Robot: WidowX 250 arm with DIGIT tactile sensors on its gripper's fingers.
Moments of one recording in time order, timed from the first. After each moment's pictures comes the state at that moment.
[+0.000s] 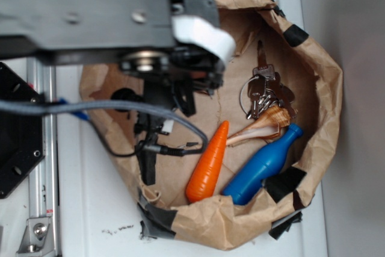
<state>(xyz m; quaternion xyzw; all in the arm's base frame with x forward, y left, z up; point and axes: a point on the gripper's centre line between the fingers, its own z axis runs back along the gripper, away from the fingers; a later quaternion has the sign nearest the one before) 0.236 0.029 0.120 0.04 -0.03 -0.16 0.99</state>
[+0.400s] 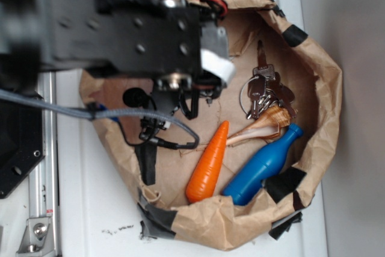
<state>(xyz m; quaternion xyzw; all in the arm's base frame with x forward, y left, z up) 0.234 0.032 0.066 0.06 0.01 -0.21 0.98</state>
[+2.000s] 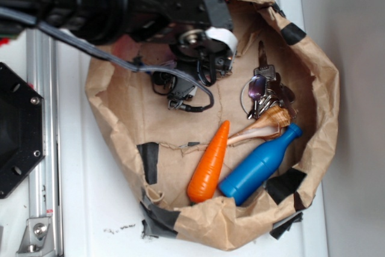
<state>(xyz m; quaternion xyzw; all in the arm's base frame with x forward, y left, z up) 0.251 0.055 -0.001 0.01 -0.05 -0.18 0.98</state>
